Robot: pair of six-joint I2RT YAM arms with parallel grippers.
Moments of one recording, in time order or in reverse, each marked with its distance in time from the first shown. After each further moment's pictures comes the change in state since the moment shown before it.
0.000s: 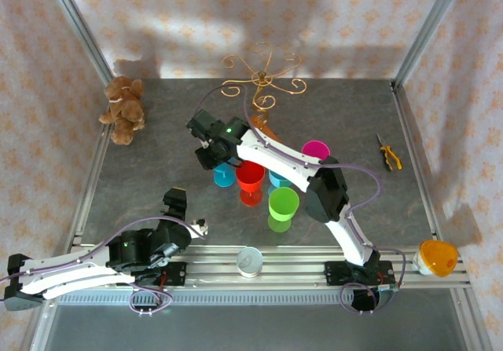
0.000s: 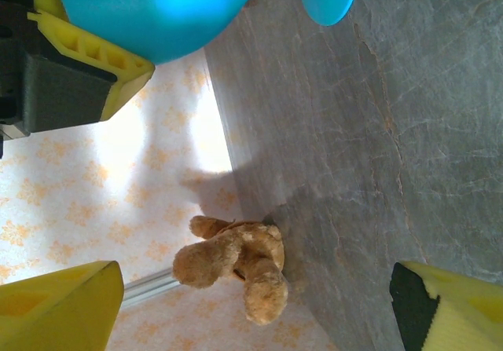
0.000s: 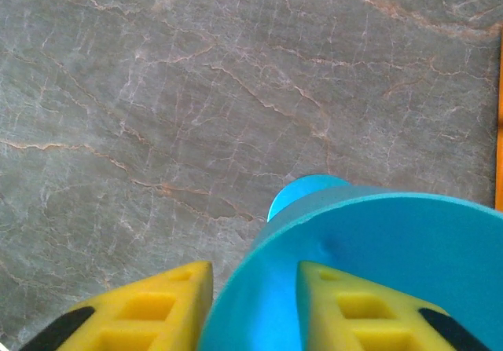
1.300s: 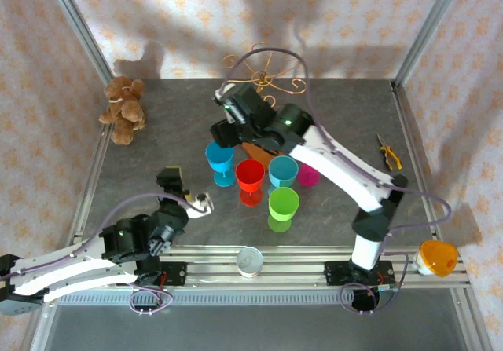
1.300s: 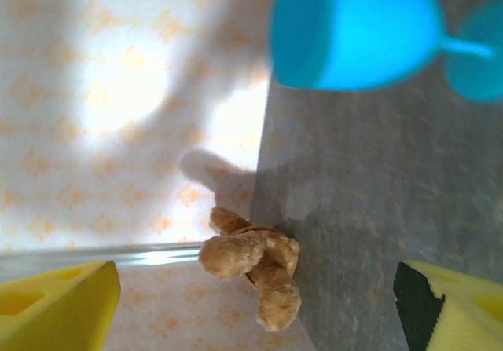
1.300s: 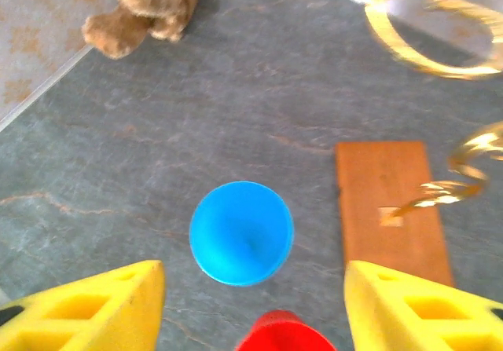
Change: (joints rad) left arm 0.095 0.204 0.318 0.134 0.014 -0.154; right arm 0.002 -0.478 -0.130 0.016 0.198 -0.056
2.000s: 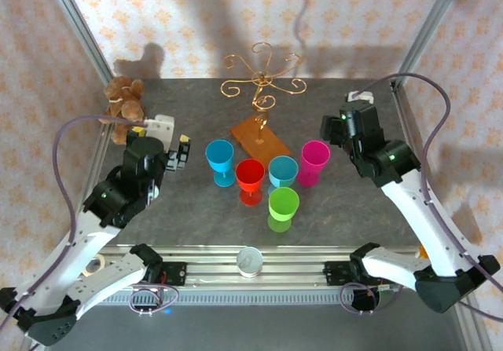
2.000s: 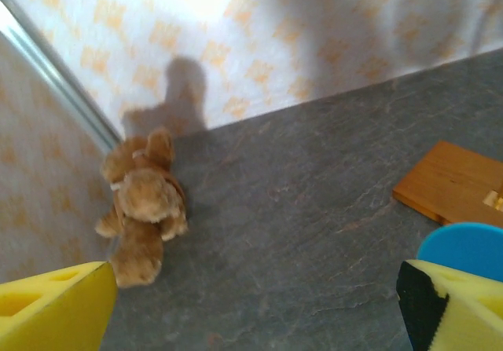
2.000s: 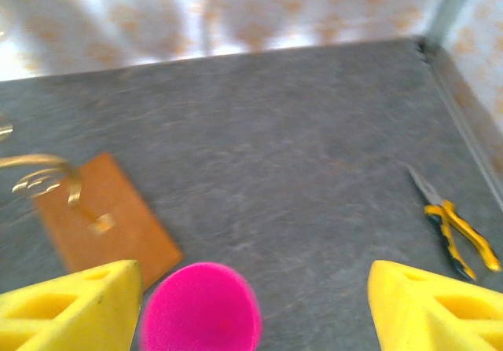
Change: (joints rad) left arm 0.626 0.302 0.431 -0.039 0.438 -0.875; right arm -0.535 -0.634 -0.741 0.189 0.191 0.121
